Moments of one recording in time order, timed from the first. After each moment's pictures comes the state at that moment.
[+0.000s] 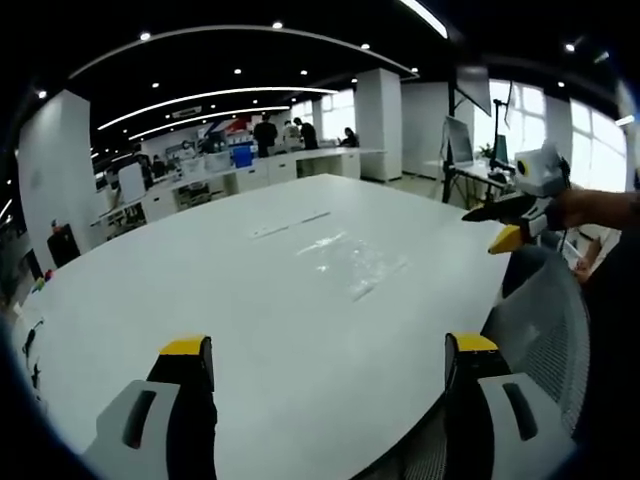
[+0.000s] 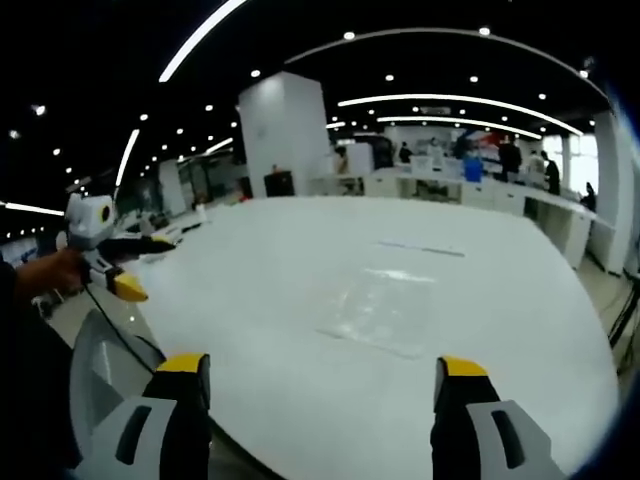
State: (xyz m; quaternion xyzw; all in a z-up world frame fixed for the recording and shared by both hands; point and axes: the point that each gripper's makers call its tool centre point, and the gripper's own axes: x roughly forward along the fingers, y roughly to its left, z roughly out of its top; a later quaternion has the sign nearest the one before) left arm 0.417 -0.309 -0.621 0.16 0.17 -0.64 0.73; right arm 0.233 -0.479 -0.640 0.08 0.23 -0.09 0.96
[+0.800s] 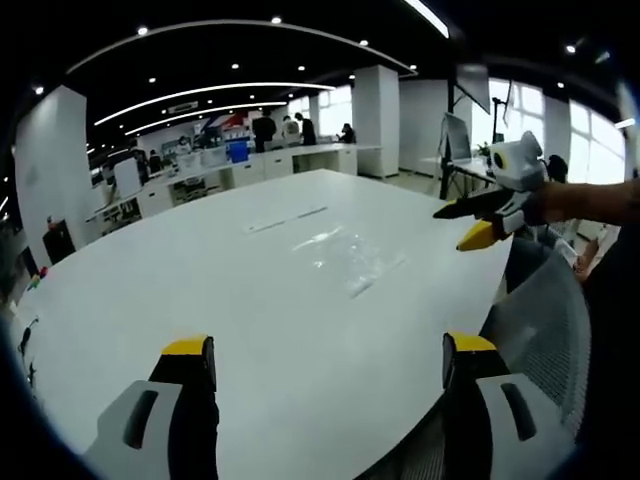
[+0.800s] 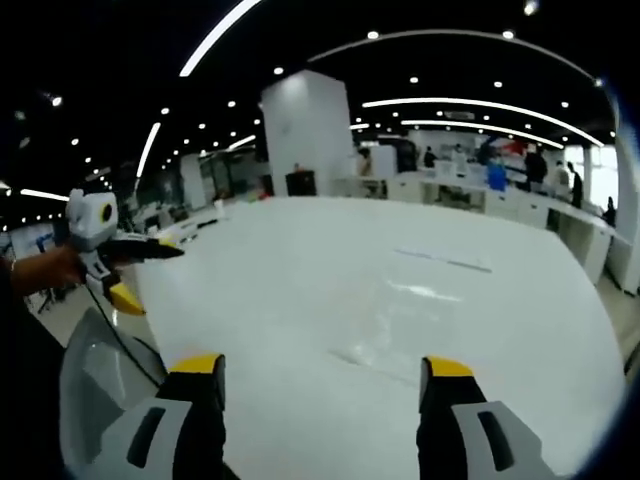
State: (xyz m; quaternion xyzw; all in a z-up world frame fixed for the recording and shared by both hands) left arm 0.418 -0.316 -0.631 0.16 0.18 -0.65 0.72; right arm 0.284 -0.482 -0.648 0.06 0.24 -0.04 0.97
